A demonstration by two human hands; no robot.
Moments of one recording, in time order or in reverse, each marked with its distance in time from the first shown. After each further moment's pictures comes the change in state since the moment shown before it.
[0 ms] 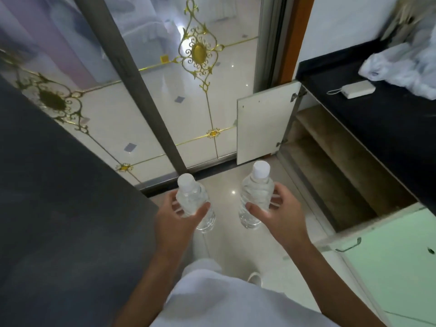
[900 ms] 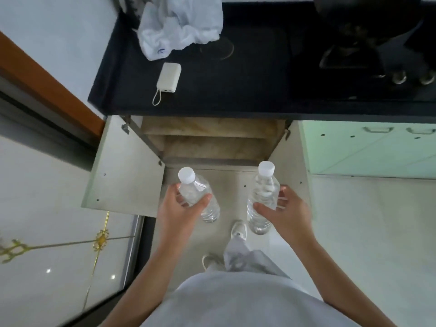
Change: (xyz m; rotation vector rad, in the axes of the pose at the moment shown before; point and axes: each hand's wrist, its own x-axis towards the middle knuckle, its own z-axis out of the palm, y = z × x) left_hand 0.262 0.101 0.329 0.309 -1.082 0.281; right_hand 0.139 0.065 -0.040 0.195 0.949 0.815
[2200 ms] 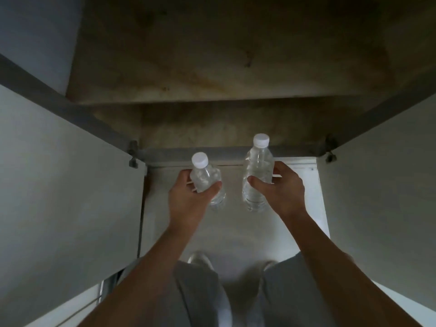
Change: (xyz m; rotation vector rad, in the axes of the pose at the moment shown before) left_hand 0.397 -0.327 0.216 0.036 -0.089 0.011; right_hand 0.374 0.217 0.356 -0.033 0.044 0.045
